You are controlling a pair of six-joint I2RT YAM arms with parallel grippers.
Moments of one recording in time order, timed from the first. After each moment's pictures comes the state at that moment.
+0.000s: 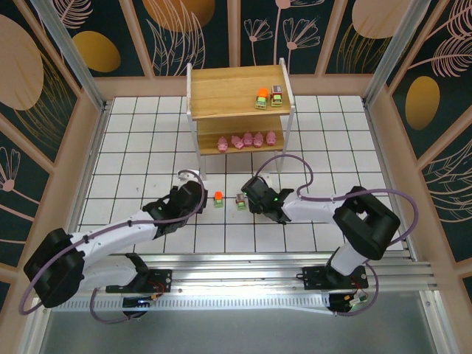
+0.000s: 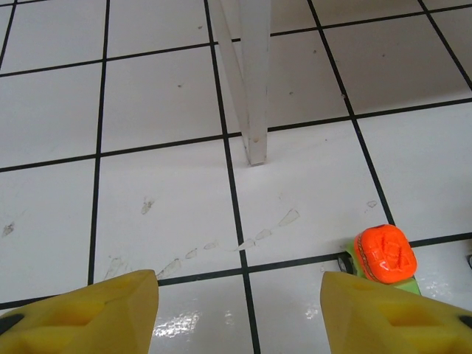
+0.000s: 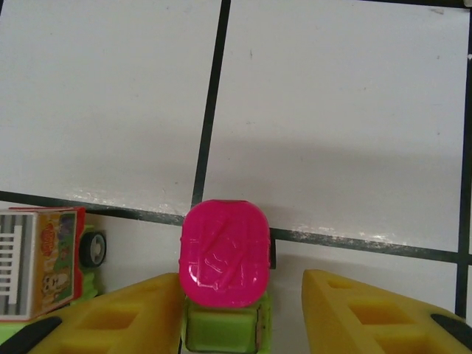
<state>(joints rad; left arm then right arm) -0.82 1.18 0.57 -0.21 -0.51 -0.48 0.91 1.59 0.76 -0.24 0.35 0.66</state>
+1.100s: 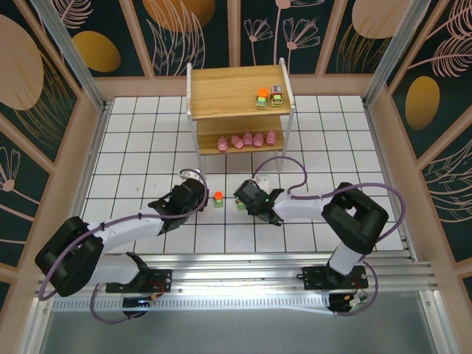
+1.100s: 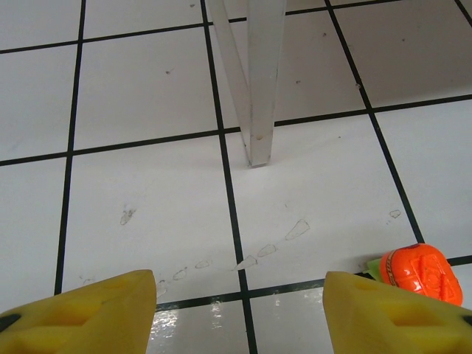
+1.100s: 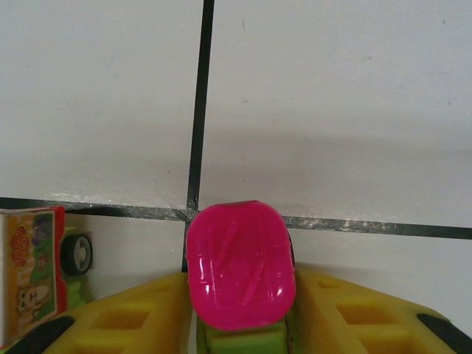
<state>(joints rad) -0.75 1.29 0.52 -0.03 -0.44 -0.43 0.96 1.67 0.82 -0.31 0.42 0.76</state>
